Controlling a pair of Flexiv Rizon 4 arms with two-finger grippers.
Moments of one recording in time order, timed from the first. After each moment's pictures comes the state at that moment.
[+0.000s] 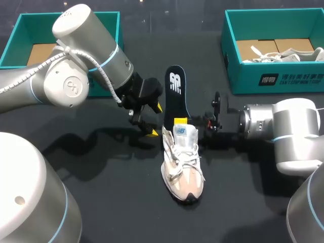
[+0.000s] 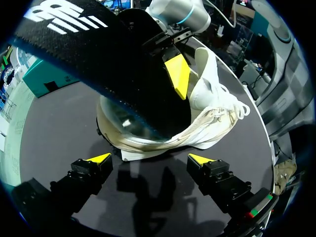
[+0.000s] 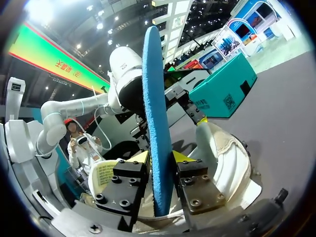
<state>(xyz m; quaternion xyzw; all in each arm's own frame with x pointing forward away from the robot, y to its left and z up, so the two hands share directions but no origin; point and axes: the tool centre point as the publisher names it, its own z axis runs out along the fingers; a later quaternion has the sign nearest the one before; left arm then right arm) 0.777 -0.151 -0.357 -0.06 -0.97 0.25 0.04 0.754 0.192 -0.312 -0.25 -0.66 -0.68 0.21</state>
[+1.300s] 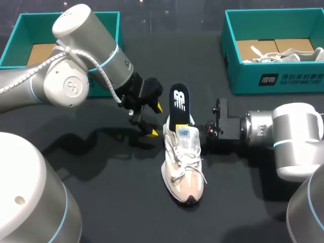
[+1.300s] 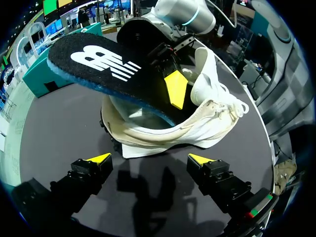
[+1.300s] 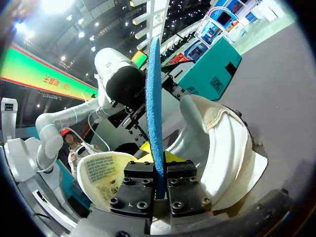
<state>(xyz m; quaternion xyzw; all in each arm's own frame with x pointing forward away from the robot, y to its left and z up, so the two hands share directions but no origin) 0.777 -0.151 -0.357 -0.06 -0.97 0.25 0.04 0.740 0.187 -0.334 -0.32 -0.65 -0.64 0.25</state>
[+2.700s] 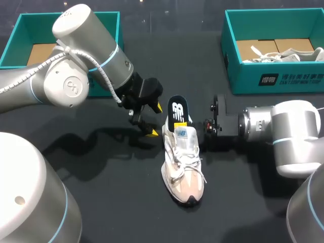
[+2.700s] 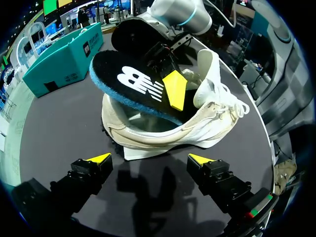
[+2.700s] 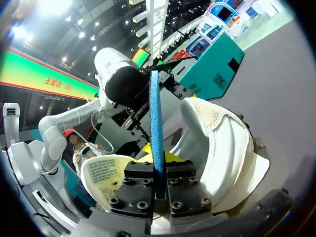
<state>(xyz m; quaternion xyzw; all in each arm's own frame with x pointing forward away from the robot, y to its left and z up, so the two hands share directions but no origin) 0.777 -0.151 -0.357 -0.06 -0.97 0.25 0.04 0.740 0.191 -0.333 -0.31 -0.65 -0.63 0.27</state>
